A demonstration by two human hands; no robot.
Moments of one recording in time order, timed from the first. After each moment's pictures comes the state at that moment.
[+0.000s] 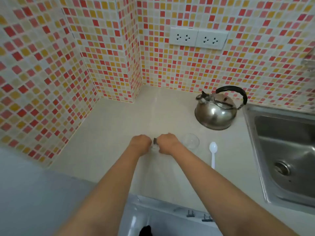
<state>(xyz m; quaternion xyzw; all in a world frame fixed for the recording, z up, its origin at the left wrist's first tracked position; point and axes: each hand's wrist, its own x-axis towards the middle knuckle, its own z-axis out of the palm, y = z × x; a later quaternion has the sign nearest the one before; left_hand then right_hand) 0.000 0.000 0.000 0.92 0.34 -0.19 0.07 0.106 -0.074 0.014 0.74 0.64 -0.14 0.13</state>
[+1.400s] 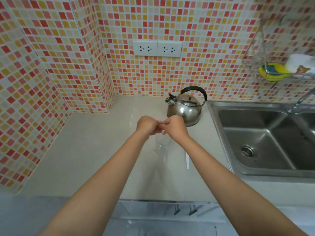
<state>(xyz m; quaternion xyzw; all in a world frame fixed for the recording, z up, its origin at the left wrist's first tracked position) 0.099 -0.065 0.096 0.65 0.46 0.09 0.60 0.170 -0.158 0.092 0.85 0.32 -0.20 -0.36</state>
